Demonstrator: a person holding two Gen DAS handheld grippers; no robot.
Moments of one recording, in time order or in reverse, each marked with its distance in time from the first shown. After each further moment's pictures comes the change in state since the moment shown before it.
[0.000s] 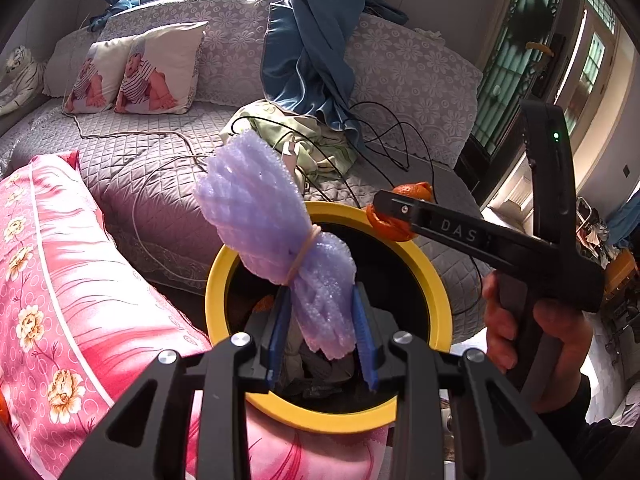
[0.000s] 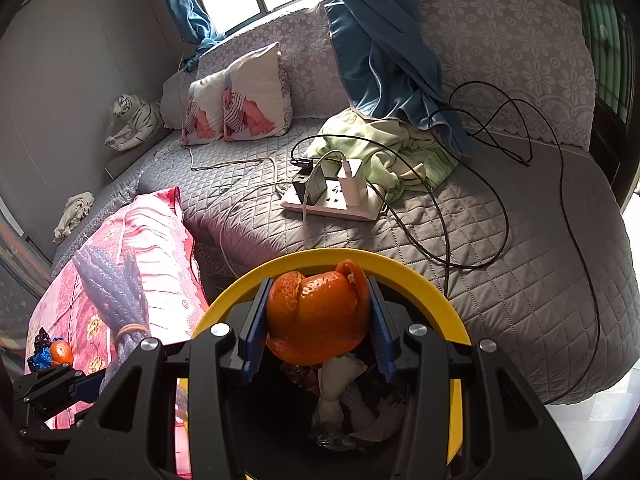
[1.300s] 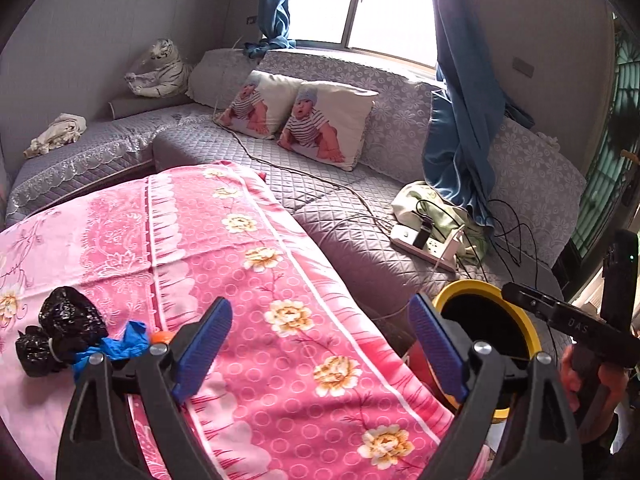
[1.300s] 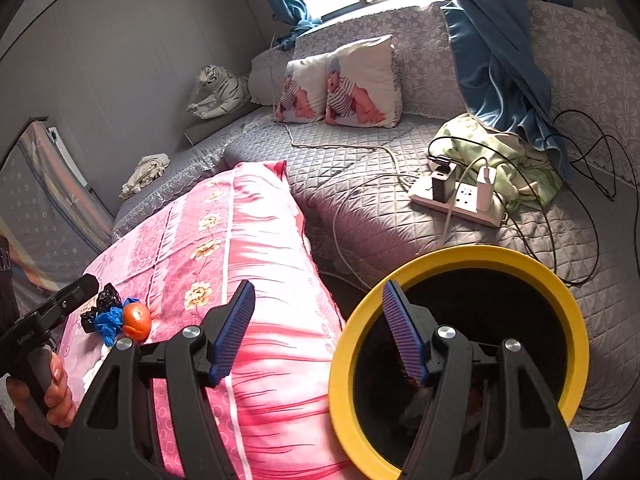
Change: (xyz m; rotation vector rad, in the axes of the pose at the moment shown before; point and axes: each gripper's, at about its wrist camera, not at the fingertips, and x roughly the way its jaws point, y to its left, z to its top) left arm -0.179 0.163 -0.043 -0.282 -0.248 0.388; right arm -0.018 0.142 -0.019 -0.180 0.047 0.273
